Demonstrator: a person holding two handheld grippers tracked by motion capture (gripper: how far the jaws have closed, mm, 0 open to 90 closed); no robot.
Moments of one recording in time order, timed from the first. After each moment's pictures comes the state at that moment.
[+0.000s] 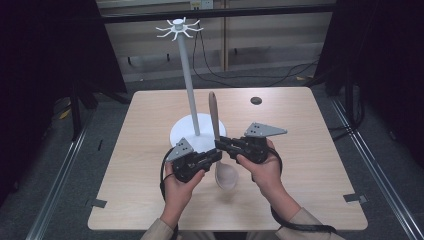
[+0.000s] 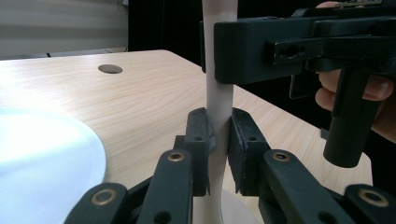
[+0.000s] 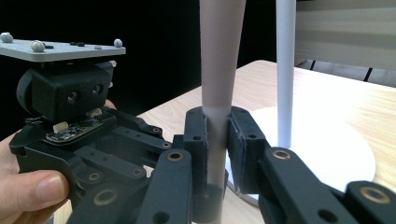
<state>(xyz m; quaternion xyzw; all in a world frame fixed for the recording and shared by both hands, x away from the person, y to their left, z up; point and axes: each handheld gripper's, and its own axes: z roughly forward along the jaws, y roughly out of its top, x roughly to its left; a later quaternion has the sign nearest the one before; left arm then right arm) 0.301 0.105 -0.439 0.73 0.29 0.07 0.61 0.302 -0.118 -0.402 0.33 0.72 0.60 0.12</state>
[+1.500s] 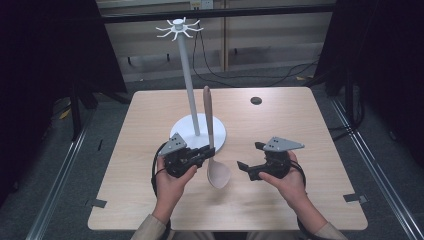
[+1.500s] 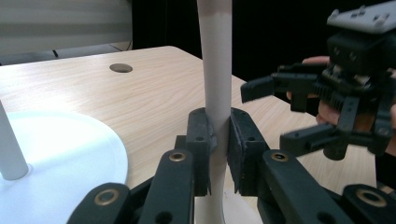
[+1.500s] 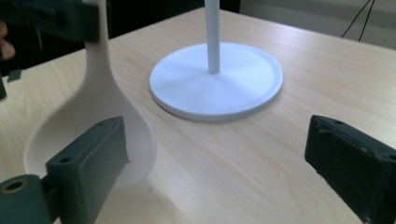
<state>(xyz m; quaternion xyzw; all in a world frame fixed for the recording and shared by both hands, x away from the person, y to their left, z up) 0.309 0.122 -0.421 0.75 0.29 0.07 0.60 0.284 -0.175 -0.449 0.37 0.76 0.50 0.18</state>
